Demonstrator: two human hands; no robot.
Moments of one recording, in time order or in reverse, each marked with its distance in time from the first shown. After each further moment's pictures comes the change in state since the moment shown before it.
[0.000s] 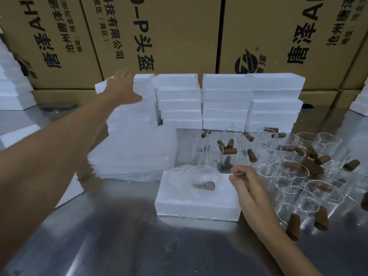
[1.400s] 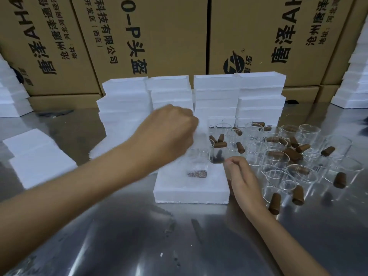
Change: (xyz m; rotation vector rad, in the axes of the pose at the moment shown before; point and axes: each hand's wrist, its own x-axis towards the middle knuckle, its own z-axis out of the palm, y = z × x) left_hand -0.225 0.142 -0.071 0.116 0.160 0.653; right_hand -0.009 -0.012 -0.006 0.046 0.076 0.079
